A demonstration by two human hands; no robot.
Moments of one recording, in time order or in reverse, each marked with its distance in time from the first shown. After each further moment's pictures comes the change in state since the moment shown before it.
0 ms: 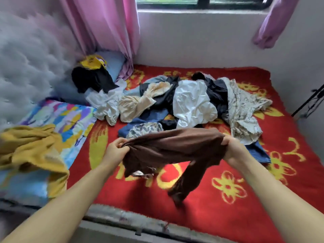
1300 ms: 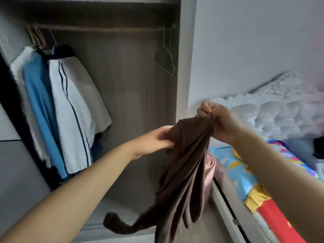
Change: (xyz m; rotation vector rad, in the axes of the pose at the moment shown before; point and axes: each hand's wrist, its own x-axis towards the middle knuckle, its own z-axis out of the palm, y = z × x) left_hand -0.663 -0.033 -0.478 0.023 0.574 0.024; right_hand -0.631 0.182 0.505 -0.236 -1.934 0.049
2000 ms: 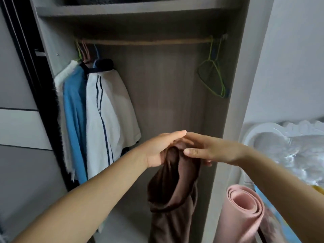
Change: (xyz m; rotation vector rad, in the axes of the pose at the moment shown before) left_hand 0.071 -0.026 -0.114 -0.521 0.171 -0.158; right_hand 0.175 0.056 0.001 -0.836 -0.570 0.204
